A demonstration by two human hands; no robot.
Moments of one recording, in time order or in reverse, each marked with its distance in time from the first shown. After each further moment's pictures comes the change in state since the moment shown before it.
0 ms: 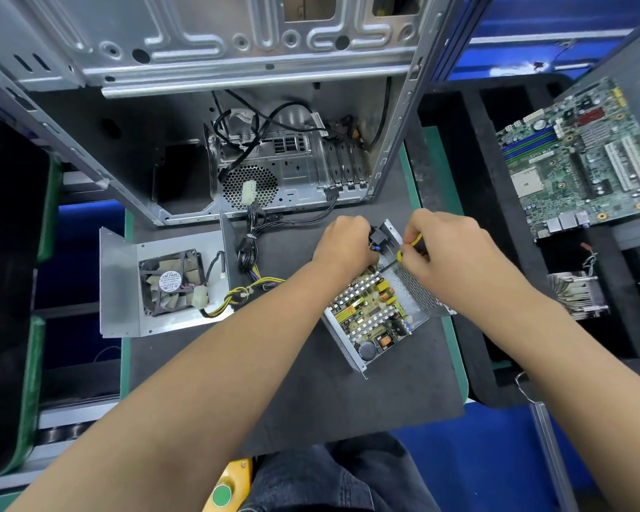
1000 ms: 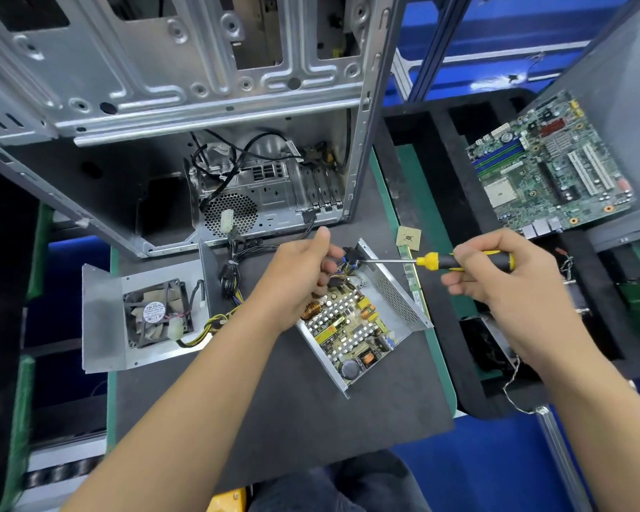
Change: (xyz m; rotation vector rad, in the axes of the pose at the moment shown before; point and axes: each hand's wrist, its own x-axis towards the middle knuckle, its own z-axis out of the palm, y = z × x) left_hand -0.066 0.009 -0.050 -1.106 -0.027 -0.324; right_hand -0.048 0.052 -0.018 1.120 0.308 0.357
